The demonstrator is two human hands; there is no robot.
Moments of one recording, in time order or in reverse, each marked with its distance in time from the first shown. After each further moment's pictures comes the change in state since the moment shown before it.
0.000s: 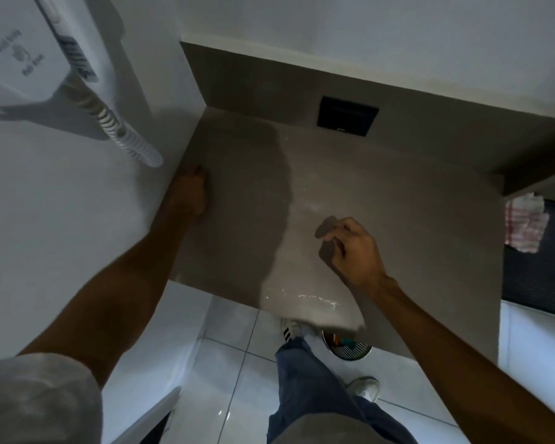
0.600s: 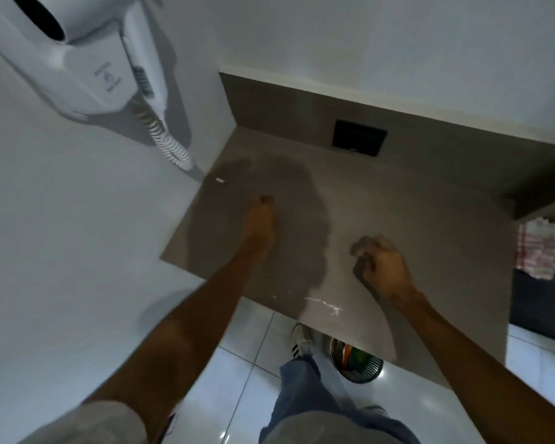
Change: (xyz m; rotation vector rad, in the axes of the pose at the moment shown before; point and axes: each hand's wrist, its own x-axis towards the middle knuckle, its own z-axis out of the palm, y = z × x) left_hand -0.083 0.134 0.014 -0.002 0.075 -0.091; right_hand -0.020 0.046 -0.026 -0.094 -0.181 0.133
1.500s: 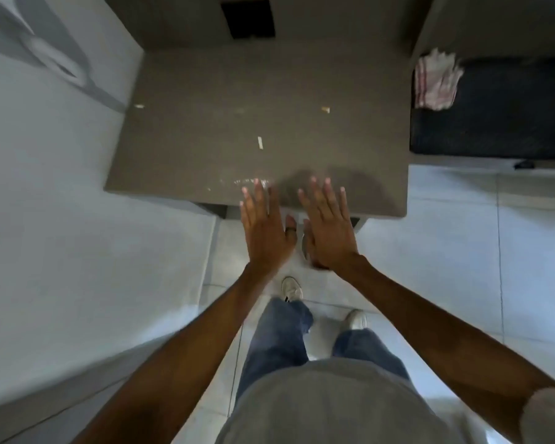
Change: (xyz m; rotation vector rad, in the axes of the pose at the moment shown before) left_hand -0.315 0.099 0.132 0.023 0.151 0.259; right_hand -0.251 0.036 0.057 -0.254 0.210 -0.111
